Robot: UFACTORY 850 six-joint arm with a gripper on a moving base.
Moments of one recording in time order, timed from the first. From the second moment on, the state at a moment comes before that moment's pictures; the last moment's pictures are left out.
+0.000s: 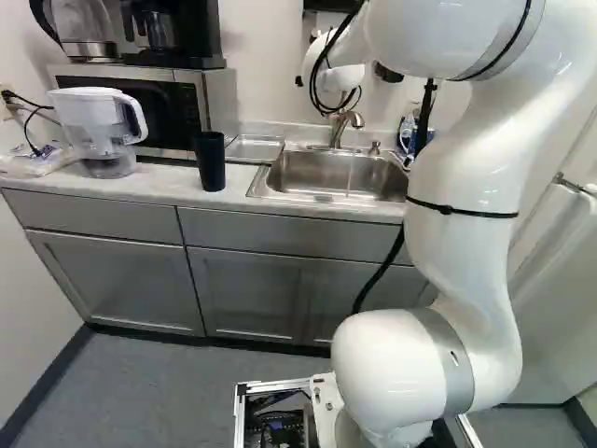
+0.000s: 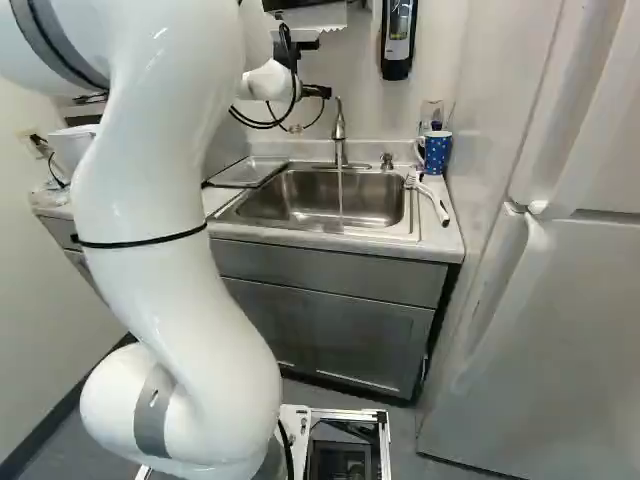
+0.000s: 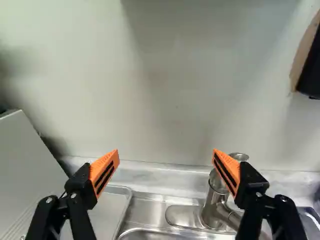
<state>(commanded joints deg) -0.5 -16.5 -78.8 3.2 19.2 0.0</state>
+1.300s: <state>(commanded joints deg) 1.3 2.7 -58.5 3.2 2.4 0.0</state>
